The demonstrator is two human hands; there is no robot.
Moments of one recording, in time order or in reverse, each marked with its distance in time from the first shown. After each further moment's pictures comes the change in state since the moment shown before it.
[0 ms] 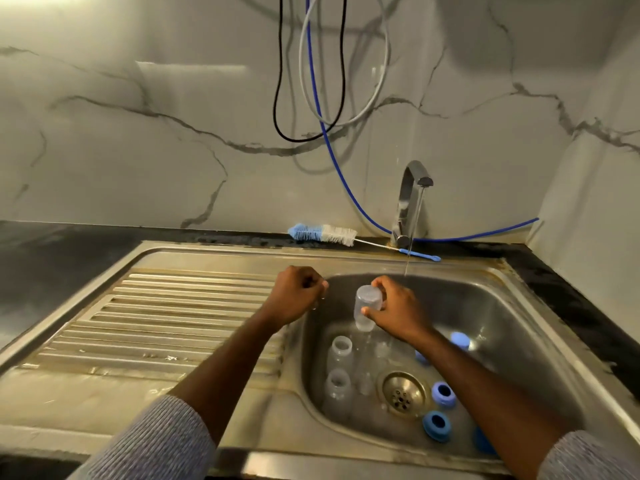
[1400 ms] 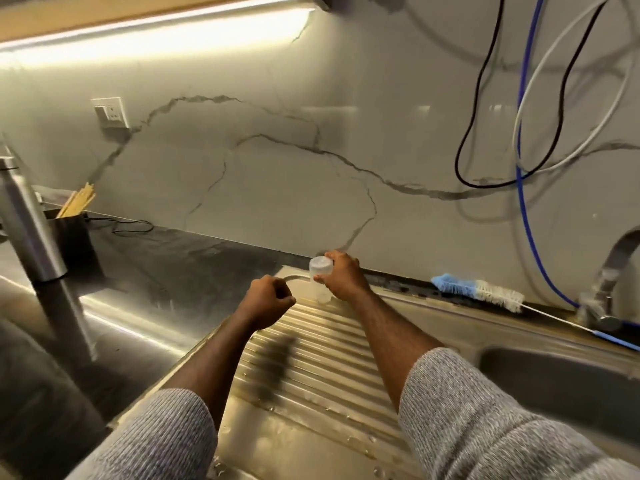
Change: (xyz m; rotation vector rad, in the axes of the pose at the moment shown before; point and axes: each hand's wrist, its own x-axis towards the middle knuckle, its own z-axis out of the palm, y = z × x) left_hand -0.024 -0.176 -0.276 0.251 0.241 -0.296; right_hand 0.142 -0.349 0.200 0.209 -0.099 -0.256
